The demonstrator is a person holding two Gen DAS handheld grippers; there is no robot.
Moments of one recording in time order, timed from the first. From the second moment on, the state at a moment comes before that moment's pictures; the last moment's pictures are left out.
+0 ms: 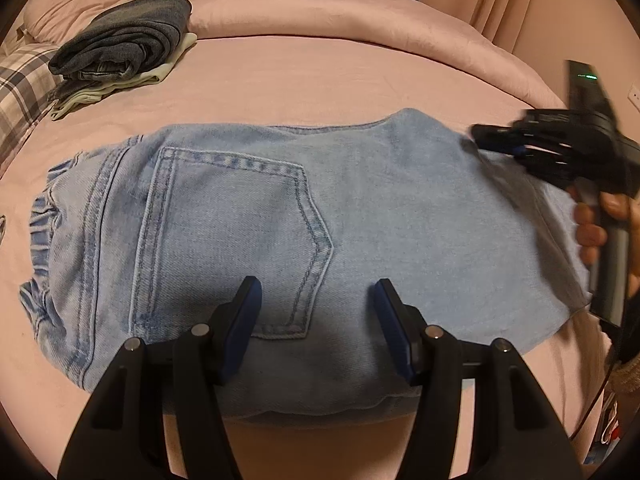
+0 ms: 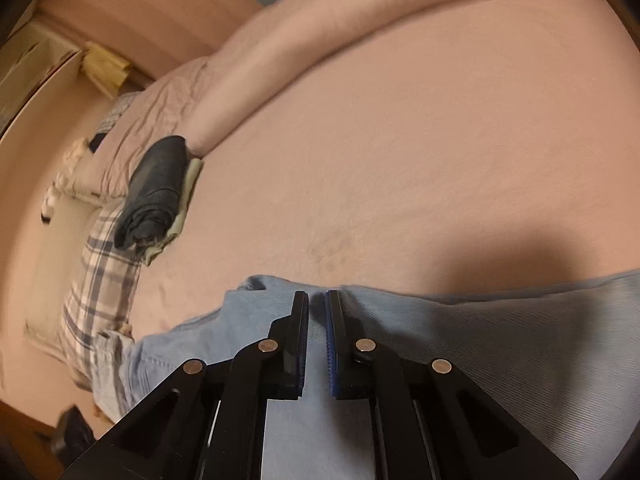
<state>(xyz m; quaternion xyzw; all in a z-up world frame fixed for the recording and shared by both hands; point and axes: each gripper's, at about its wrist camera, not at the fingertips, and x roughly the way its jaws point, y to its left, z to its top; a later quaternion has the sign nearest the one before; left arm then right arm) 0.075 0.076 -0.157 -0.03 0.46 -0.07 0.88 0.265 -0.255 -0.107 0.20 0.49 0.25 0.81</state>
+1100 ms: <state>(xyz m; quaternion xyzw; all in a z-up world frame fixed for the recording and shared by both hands) 0.057 0.031 -0.140 0.00 0.47 -0.10 0.88 0.096 -0.443 -0.100 0.28 0.42 0.14 0.85</state>
